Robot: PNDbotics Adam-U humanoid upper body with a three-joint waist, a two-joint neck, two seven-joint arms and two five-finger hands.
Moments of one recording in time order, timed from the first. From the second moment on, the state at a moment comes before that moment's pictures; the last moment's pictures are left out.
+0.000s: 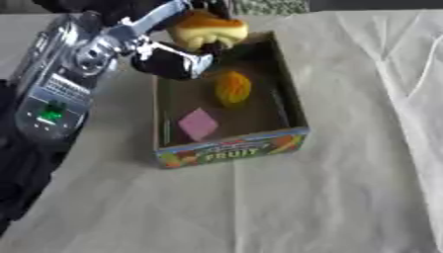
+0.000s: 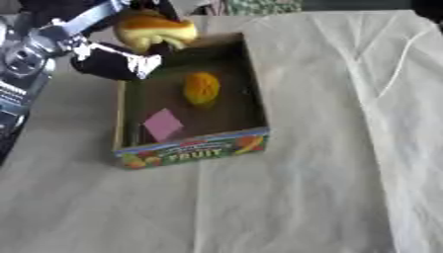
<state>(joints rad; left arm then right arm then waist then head) -0.94 0.35 -0.38 -1.72 -0.69 0.06 -0.46 -0.29 -0.70 0.03 -1.98 -0.28 -0.27 -0.42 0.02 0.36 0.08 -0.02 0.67</state>
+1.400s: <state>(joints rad) -0.89 0.26 -0.39 -1.63 -0.99 -0.03 -0.30 -0.29 -0.69 0.03 -1.98 -0.29 -0.27 -0.43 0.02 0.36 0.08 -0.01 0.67</state>
